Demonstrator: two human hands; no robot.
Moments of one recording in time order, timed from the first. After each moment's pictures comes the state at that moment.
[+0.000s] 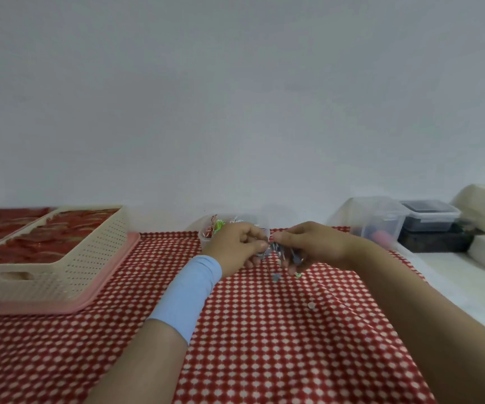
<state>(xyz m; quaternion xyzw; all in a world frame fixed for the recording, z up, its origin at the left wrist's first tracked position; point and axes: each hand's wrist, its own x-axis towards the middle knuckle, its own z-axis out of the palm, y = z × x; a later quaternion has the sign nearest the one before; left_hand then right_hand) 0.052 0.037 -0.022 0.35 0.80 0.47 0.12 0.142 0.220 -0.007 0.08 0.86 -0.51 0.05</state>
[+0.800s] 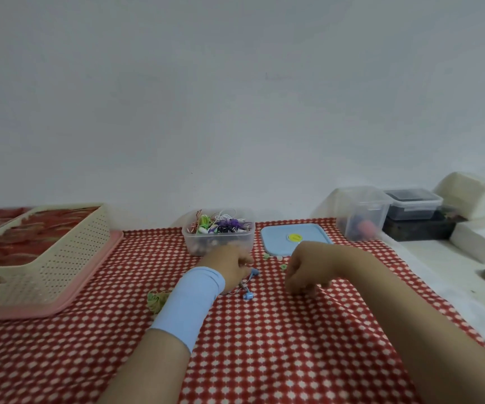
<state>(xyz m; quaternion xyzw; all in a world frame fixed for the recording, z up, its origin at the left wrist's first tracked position) 0.052 0.055 -0.056 0.37 0.91 0.16 0.09 0.159 0.238 -0.033 0.13 0.95 -0.24 0.17</state>
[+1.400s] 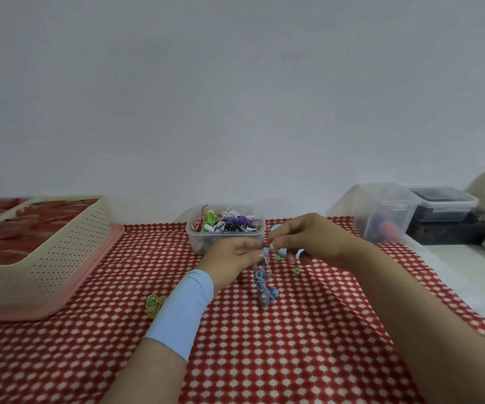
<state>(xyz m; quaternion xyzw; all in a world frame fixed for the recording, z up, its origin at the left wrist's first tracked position) 0.026 0.057 -0.078 0.30 0.78 0.51 0.18 0.116 0.246 -0.039 0.07 0.83 -0.55 -0.03</state>
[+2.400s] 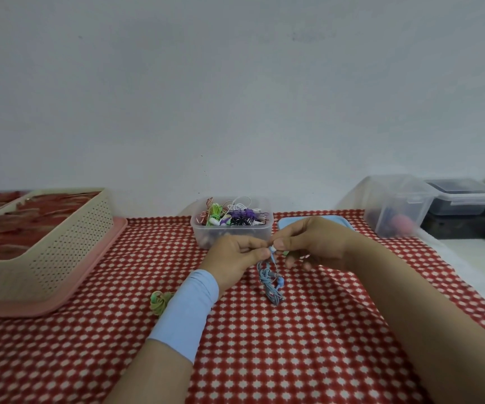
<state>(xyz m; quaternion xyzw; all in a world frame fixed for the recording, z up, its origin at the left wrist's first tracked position) 0.019 0.053 -0.091 0.32 0.77 0.53 0.16 0.104 0.239 -0.052 0.12 0.76 -0.63 0.06</state>
